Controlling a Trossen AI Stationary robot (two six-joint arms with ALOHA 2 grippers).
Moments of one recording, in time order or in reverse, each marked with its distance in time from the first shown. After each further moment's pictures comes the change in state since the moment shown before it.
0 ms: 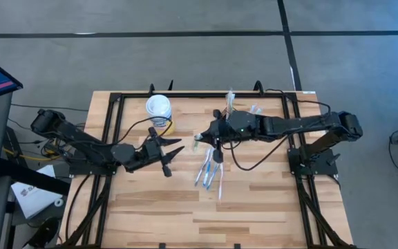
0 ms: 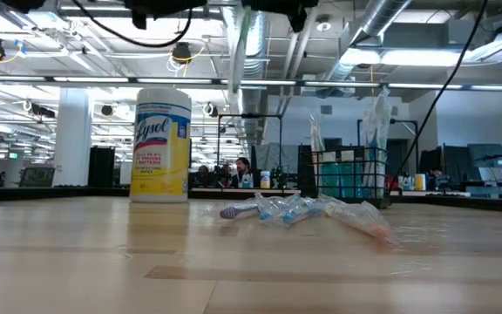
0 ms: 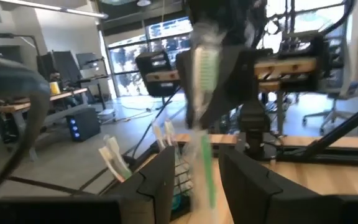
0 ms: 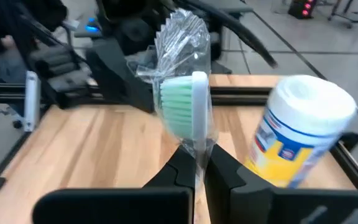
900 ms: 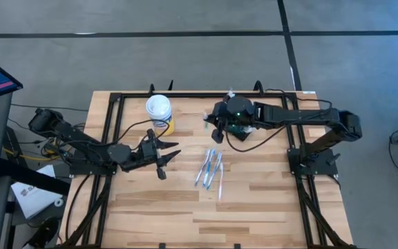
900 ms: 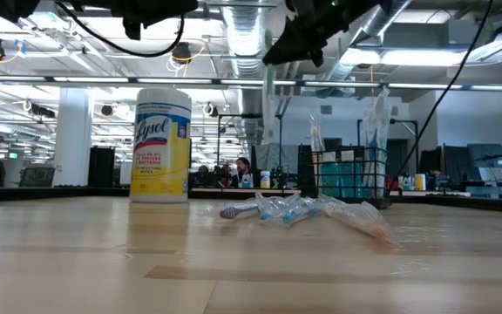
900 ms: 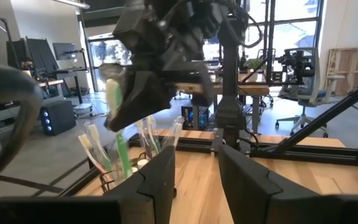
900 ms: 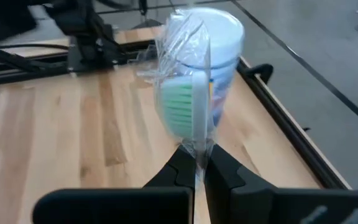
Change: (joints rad) left arm -0.015 -0.071 -0.087 0.000 0.068 -0.092; right arm -0.175 -0.005 -0.014 -0.159 0.098 0.056
